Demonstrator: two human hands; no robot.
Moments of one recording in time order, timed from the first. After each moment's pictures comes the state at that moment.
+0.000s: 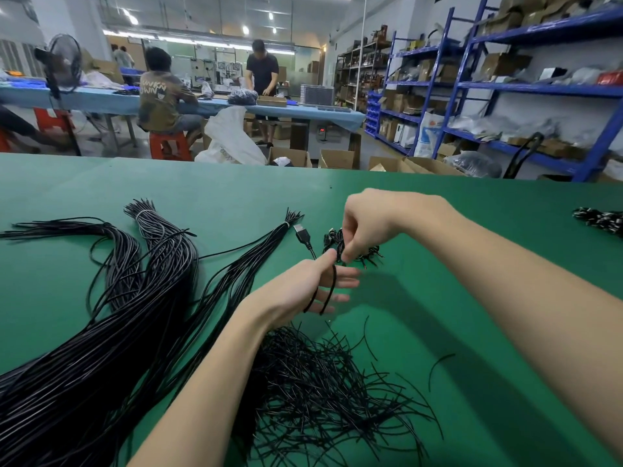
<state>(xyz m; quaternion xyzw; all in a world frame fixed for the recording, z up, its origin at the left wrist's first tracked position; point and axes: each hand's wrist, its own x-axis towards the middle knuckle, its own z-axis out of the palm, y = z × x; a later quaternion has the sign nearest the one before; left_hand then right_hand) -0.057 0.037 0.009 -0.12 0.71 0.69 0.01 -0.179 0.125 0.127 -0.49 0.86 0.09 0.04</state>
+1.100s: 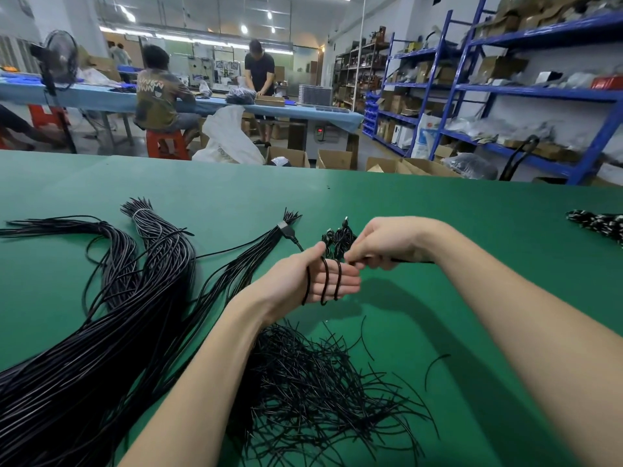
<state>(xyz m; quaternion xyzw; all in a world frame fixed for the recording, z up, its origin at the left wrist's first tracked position) -0.048 0.032 0.019 -0.07 0.63 0.77 0.00 -0.186 0.153 0.097 -0.38 0.85 -0.20 0.30</state>
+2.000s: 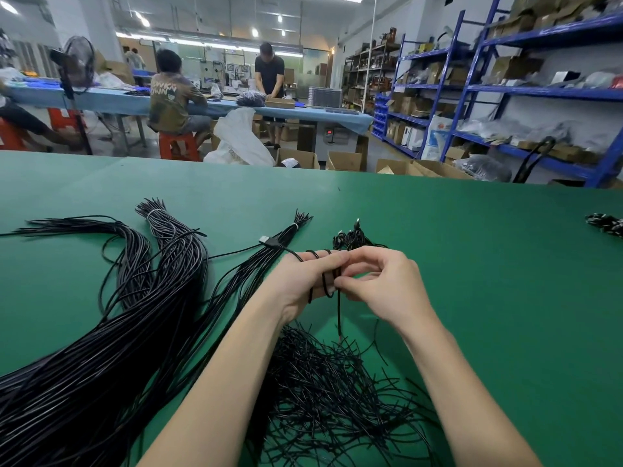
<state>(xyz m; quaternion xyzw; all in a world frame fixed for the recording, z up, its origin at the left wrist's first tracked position) -0.052 0.033 0.016 -0.16 0.57 0.79 -0.15 -0.120 0.166 0.029 -0.33 0.80 -0.50 0.05</state>
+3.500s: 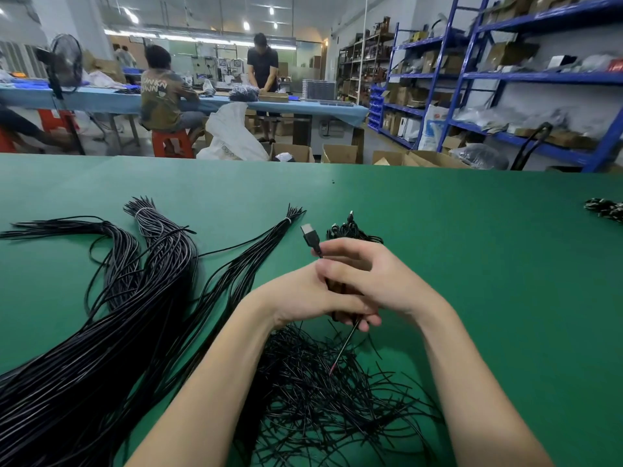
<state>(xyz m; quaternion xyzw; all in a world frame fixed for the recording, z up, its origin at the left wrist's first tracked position) -0.038 0.050 0.025 0.06 0.78 0.62 0.02 -0.136 0.173 0.034 -0.43 0.71 -0.50 0.25</state>
